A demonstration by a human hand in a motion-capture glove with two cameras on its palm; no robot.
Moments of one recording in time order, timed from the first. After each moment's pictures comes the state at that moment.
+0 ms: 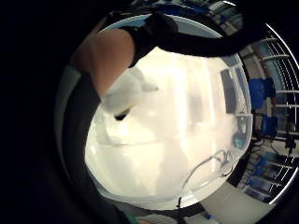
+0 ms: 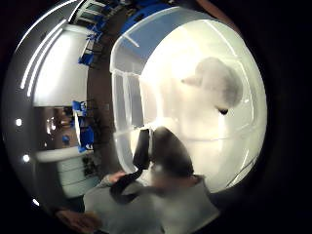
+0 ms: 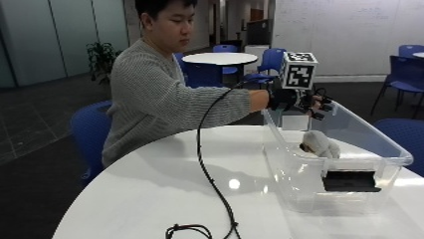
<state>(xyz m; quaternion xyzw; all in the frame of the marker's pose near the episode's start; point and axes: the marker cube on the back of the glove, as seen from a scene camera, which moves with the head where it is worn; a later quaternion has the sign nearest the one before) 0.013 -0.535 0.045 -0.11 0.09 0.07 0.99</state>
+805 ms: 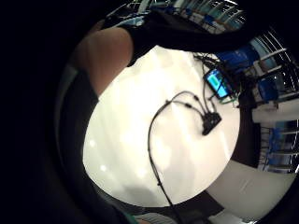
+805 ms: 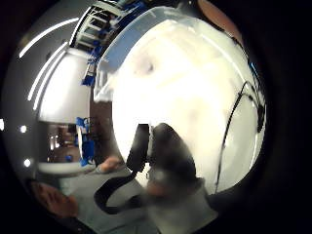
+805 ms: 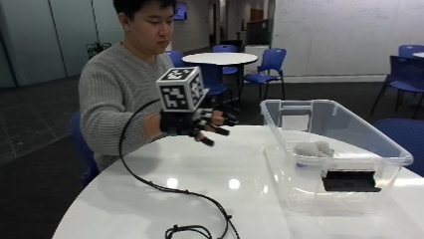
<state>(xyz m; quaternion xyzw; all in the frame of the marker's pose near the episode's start) 0.141 -0.234 -0.052 -0.02 0.09 0.15 0.98</state>
